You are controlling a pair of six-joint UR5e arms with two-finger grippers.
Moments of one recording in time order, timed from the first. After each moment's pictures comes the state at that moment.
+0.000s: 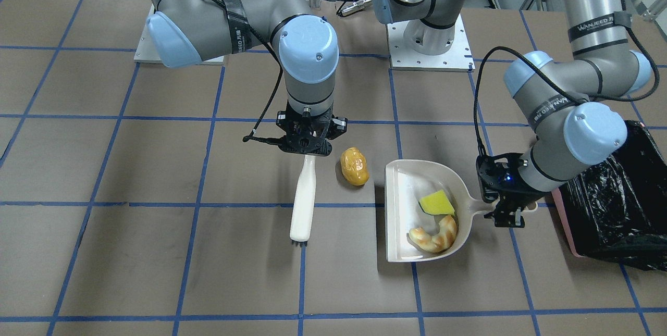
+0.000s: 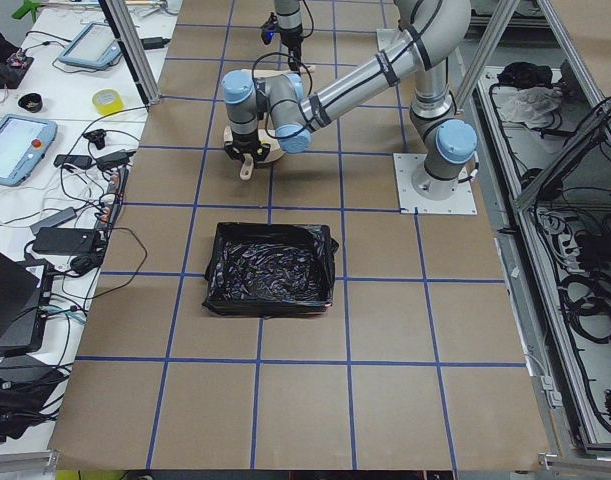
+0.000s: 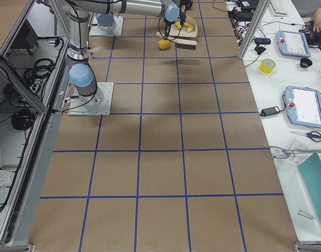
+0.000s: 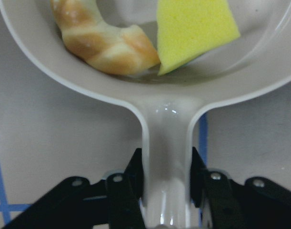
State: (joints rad) left arm -1.31 -1.89 -1.79 -1.05 1.53 1.87; right arm 2.01 -1.23 1.59 -1.82 -1.49 0.55
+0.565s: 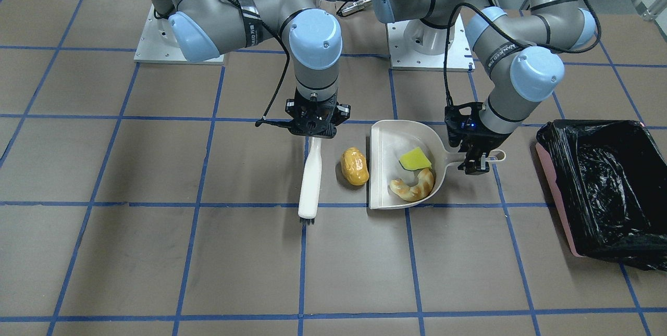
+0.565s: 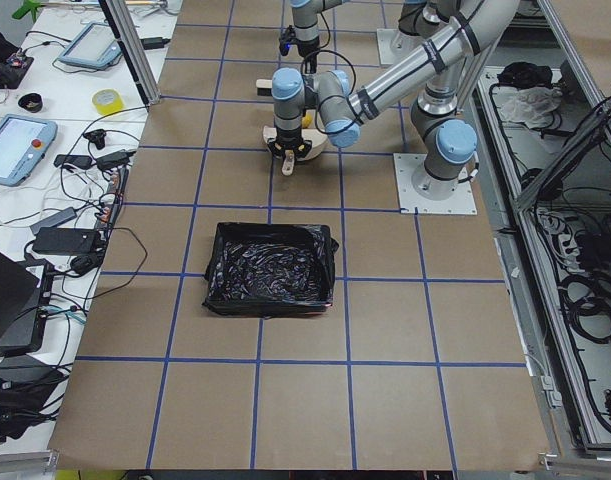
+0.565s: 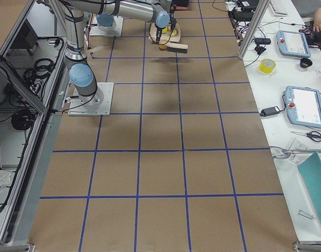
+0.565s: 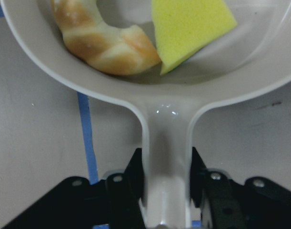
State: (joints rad) left arm -1.32 -1.67 -2.14 -0.89 1.57 1.87; right arm 2.08 -1.27 1.75 -1.96 -1.48 0.63
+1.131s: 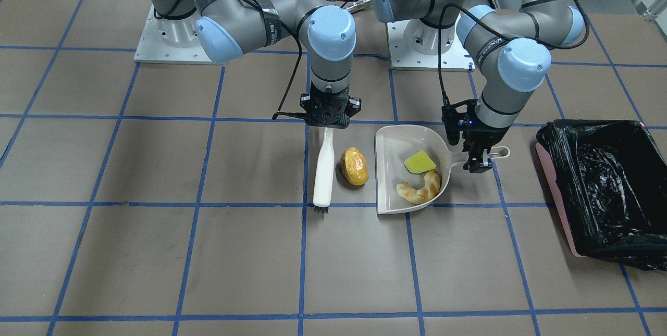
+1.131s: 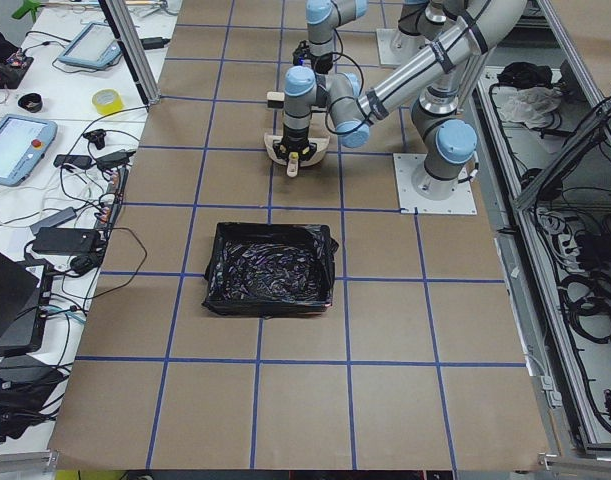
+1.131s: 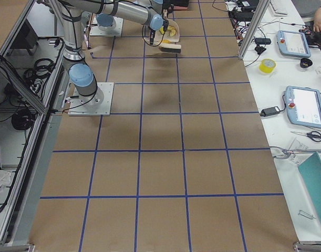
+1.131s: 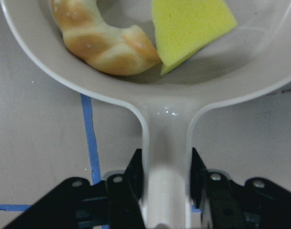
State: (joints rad) left arm -1.34 -1.67 -2.16 -0.81 1.63 1.83; right arm 2.15 -1.25 1.82 -2.07 -1.47 0.69
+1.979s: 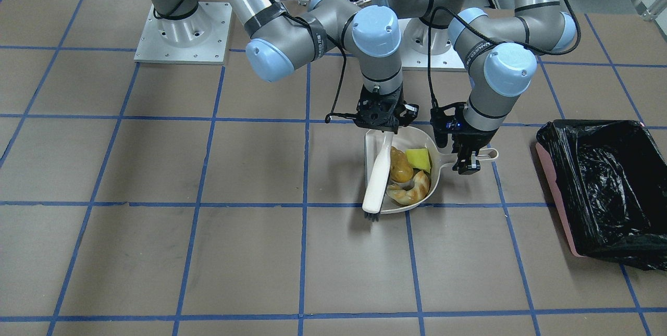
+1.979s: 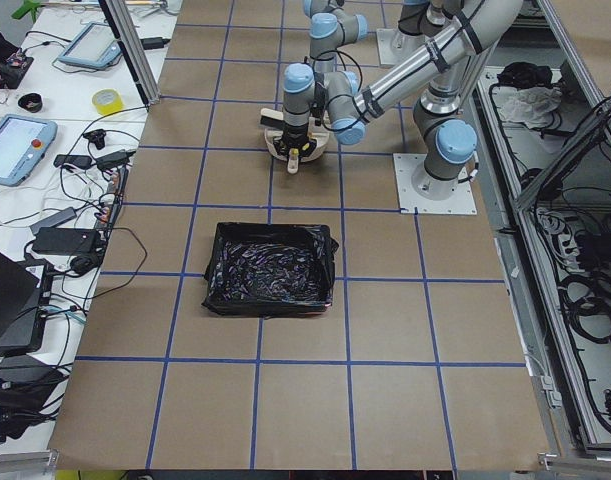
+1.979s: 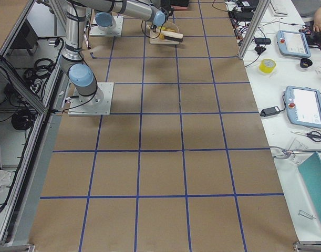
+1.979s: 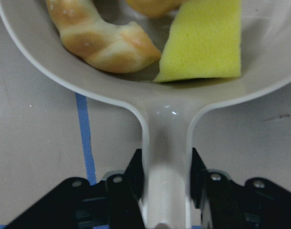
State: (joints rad) left arm -1.38 -1.69 -2.16 -0.81 1.63 1.79; right arm 2.26 -1.09 1.64 -2.29 -1.36 1.02
